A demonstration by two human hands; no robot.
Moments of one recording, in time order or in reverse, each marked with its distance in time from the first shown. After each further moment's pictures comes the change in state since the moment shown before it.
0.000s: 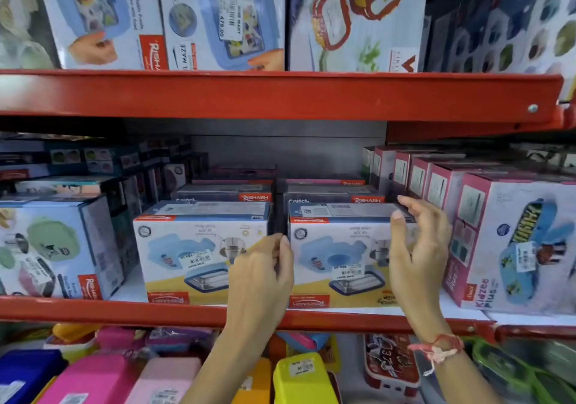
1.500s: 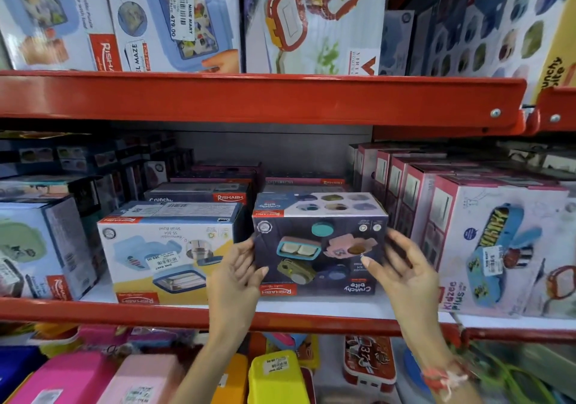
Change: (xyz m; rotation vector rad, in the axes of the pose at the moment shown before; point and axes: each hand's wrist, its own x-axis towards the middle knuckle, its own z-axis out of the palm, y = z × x) left_hand -0.007 0.004 0.035 -0.676 0.001 -0.539; right_hand -0.006 0.063 -0.035 0.599 -0.222 0.504
